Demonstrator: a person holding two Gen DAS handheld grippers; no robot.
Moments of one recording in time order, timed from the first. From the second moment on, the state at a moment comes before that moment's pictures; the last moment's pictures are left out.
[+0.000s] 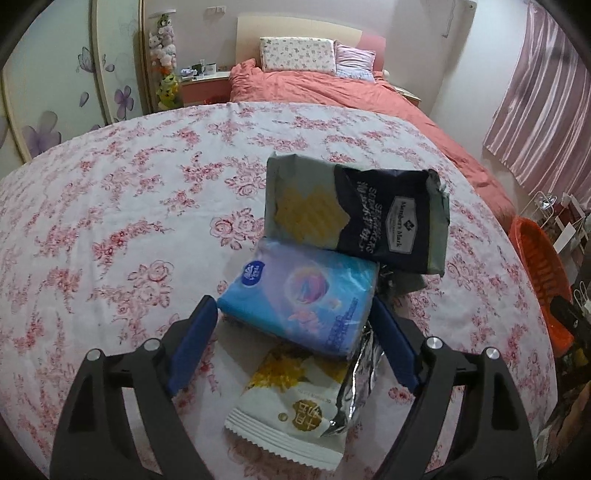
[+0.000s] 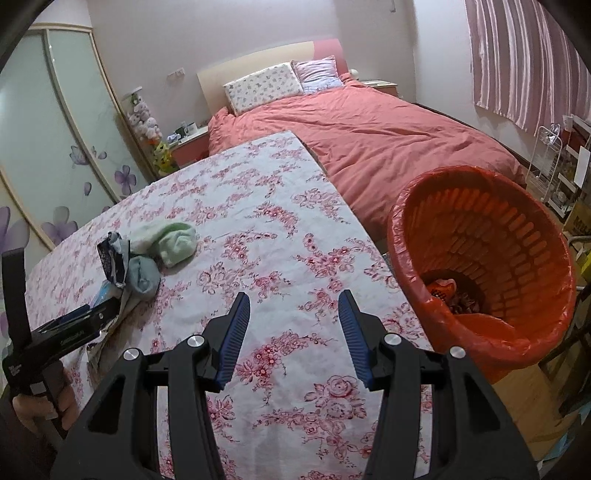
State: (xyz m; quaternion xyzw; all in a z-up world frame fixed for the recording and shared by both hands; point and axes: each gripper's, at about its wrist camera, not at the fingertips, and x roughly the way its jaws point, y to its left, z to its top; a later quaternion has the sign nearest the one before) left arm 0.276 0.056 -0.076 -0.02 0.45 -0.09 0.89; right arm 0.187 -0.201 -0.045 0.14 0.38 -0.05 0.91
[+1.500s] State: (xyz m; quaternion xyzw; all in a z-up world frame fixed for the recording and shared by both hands) left arm 0.270 0.190 -0.082 -0.04 0.45 0.08 0.89; right arm 0.266 -0.059 -0.027 0.11 0.37 0.08 0.92
